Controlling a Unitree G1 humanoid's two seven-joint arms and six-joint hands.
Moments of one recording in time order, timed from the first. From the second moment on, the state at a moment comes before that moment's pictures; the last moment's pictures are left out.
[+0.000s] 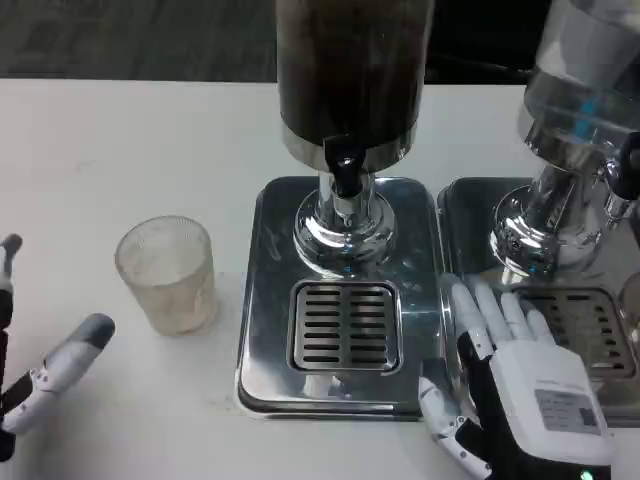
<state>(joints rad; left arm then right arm) 0.24 0.46 0.13 0.32 0.44 -0.45 0.34 0.39 -0.22 0.40 -0.20 -1.04 0.12 -0.35</state>
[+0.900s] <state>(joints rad) -0.17 0.43 -0.03 0.89 0.41 -0.63 0.35 0.41 -0.19 0.41 -0.21 -1.03 0.15 -0.35</state>
